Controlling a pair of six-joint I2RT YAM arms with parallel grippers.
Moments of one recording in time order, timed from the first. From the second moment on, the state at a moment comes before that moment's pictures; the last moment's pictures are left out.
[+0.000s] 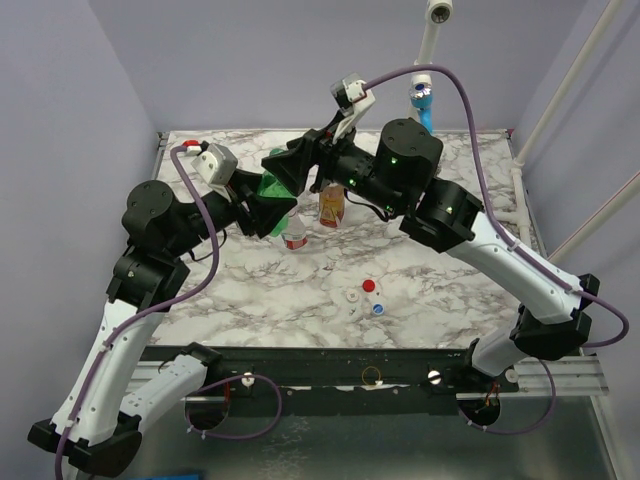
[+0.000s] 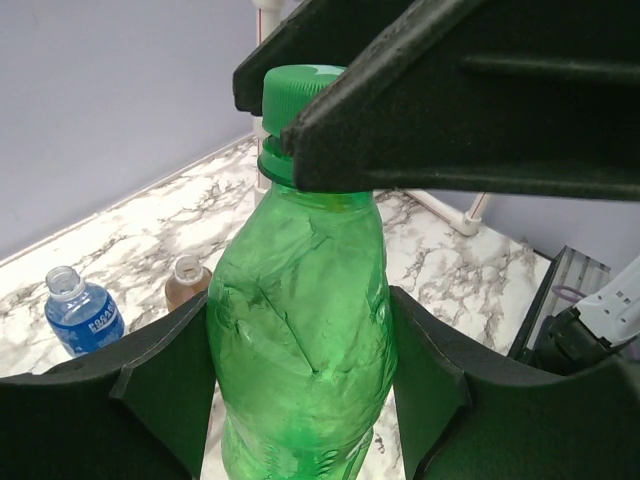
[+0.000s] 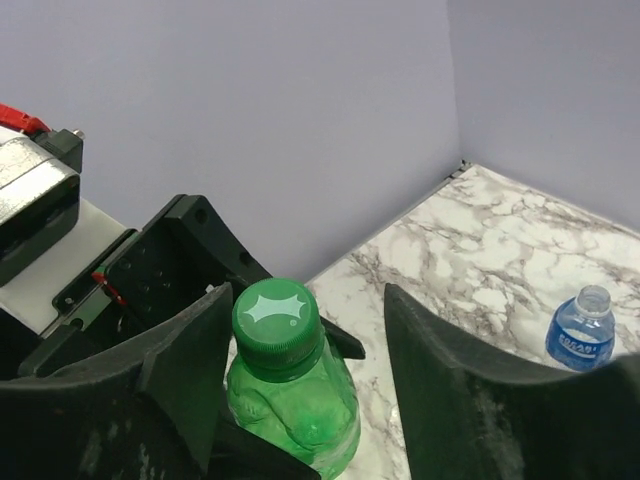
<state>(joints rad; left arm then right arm) -0.41 0.85 1.21 -0.27 0.53 -0.17 1.06 1.54 1.93 -0.29 0.08 0.26</state>
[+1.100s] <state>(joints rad) -0.41 0.86 1.27 -0.23 1.17 -0.41 1.06 1.35 1.76 -0.17 -0.55 0.16</state>
